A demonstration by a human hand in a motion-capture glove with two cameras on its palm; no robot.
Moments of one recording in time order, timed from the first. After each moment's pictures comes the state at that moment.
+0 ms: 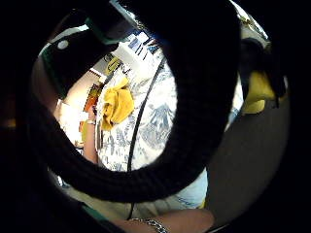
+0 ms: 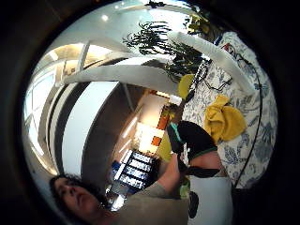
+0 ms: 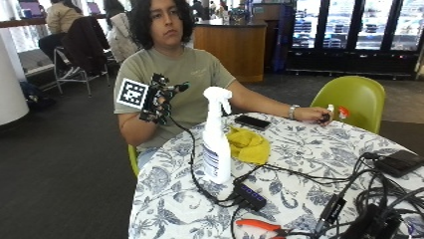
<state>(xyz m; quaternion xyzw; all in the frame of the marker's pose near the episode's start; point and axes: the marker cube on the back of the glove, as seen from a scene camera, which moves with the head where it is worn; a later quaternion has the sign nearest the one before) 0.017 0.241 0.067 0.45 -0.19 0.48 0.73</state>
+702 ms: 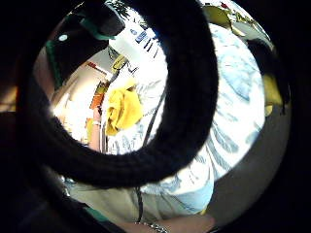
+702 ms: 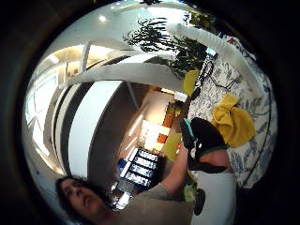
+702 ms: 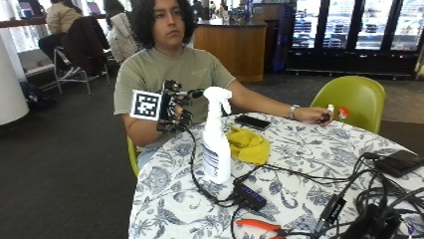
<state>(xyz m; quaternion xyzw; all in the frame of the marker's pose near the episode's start) 0.063 0.205 0.071 0.46 -0.25 0.47 0.71</state>
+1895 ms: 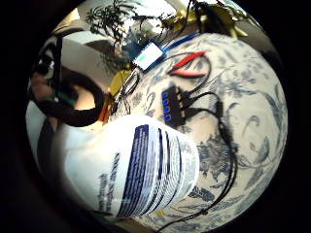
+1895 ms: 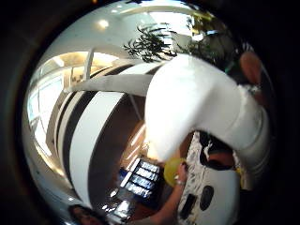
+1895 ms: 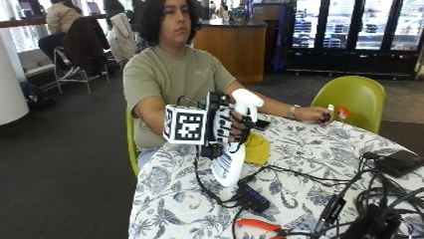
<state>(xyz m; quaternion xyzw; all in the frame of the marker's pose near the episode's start) 0.268 0.098 0.036 0.46 -0.28 0.45 0.71</state>
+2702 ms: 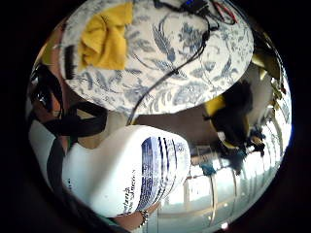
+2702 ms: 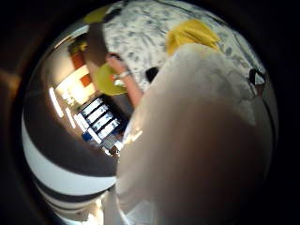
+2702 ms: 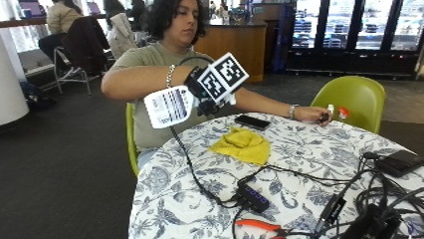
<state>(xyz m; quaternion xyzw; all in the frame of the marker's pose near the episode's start) 0.129 0.095 0.001 -0.33 -0.23 0.41 0.82</state>
